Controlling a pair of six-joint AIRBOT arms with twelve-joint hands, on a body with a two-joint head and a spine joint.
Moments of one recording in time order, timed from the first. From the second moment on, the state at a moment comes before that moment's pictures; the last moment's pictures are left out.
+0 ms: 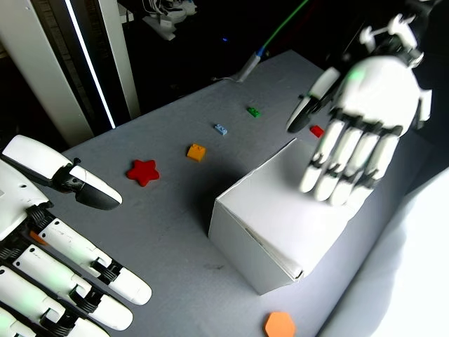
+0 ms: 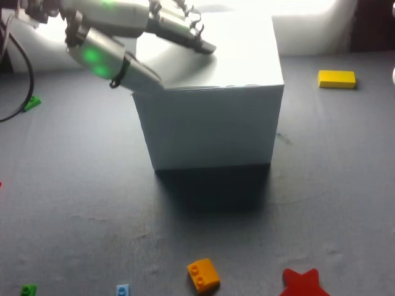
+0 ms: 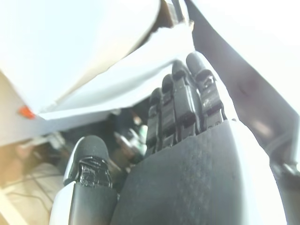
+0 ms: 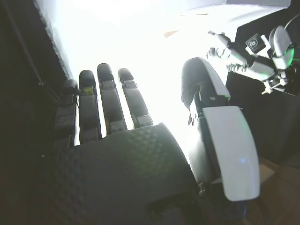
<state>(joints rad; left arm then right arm) 0.02 -1.32 1.90 1.79 -1.04 -0.45 -0.22 -0.56 0.73 0.84 0.45 -1.62</state>
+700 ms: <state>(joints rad) -0.05 -1.10 1.63 1.87 -1.07 -0.50 -0.22 -0.56 0.73 0.84 0.45 -1.62</state>
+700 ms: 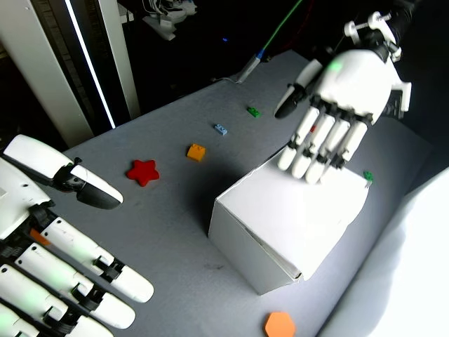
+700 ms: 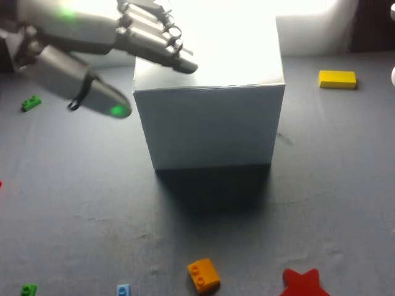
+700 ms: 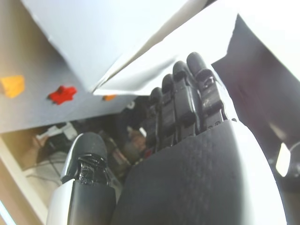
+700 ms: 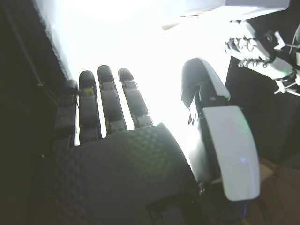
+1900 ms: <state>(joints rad) 0.08 -0.59 1.06 1.88 -1.09 -0.54 -0.22 -0.56 0.72 0.84 0.44 -1.63</state>
